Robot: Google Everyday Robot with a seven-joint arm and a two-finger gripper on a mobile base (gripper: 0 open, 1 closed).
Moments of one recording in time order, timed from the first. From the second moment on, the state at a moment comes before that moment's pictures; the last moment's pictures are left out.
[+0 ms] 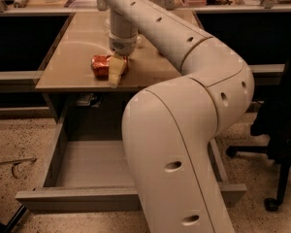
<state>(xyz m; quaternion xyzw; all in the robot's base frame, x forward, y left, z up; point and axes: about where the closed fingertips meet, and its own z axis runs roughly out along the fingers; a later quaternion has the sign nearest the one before) 0.738 0.068 0.796 -0.61 0.79 0.03 0.08</state>
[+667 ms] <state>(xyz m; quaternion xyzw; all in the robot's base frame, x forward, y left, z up) 0.738 0.068 0.796 -0.61 0.79 0.03 0.08</state>
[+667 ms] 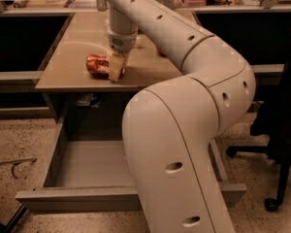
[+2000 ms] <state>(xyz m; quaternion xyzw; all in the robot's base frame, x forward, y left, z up) 0.738 0.068 0.816 -0.61 0.79 0.03 0.08</state>
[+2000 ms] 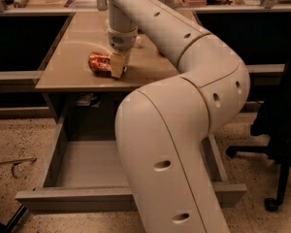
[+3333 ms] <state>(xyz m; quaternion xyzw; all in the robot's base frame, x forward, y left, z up) 0.725 0.047 0.874 -0.54 0.82 -0.01 0.18</state>
